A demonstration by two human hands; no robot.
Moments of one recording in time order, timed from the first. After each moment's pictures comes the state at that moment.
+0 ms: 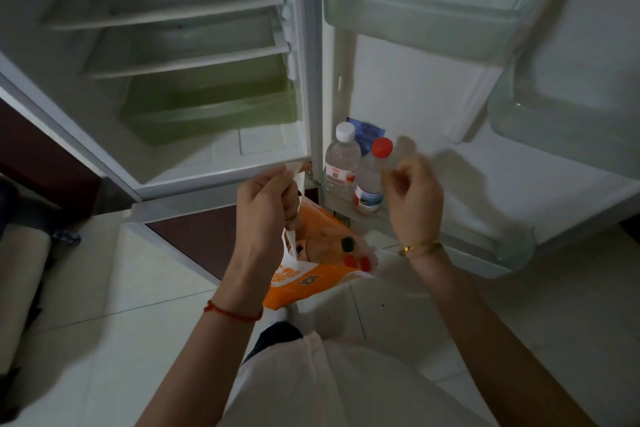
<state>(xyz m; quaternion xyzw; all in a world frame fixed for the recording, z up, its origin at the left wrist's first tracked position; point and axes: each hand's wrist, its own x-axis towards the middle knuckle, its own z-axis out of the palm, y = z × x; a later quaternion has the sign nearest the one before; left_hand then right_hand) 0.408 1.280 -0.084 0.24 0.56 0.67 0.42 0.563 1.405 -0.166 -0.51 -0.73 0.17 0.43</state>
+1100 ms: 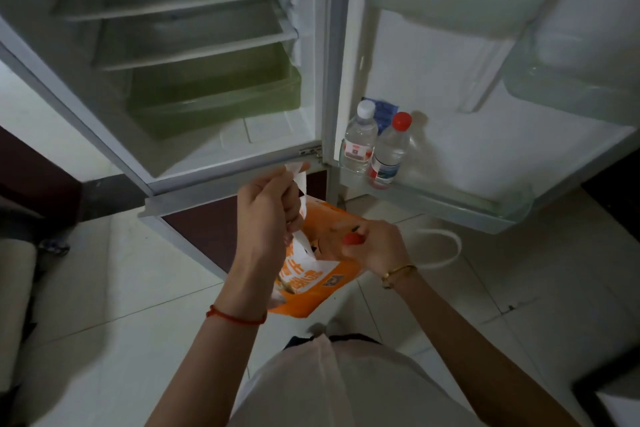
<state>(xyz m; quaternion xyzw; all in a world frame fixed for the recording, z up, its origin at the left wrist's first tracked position) 0.365 1.205 -0.070 0.22 0.54 0.66 0.46 0.521 1.281 -0.204 -0.57 -0.74 0.35 0.08</state>
